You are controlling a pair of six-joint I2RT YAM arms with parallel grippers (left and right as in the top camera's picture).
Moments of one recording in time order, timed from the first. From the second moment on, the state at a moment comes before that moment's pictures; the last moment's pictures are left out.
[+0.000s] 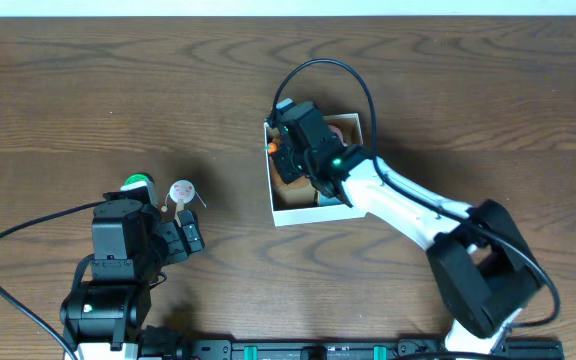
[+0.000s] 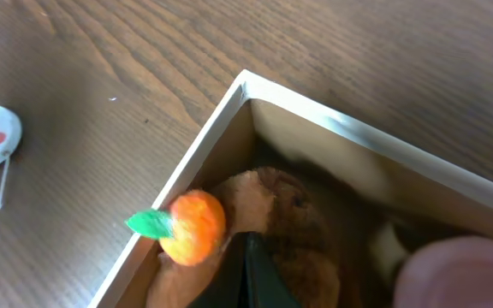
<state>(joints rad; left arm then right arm) -0.01 0.70 0.67 -0.86 0.03 -0.30 0.68 1.90 1.23 -0.21 -0.03 0.15</state>
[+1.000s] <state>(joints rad) -0.01 0.70 0.67 -0.86 0.03 -0.30 0.58 2.00 1.21 -0.26 0.01 0.36</state>
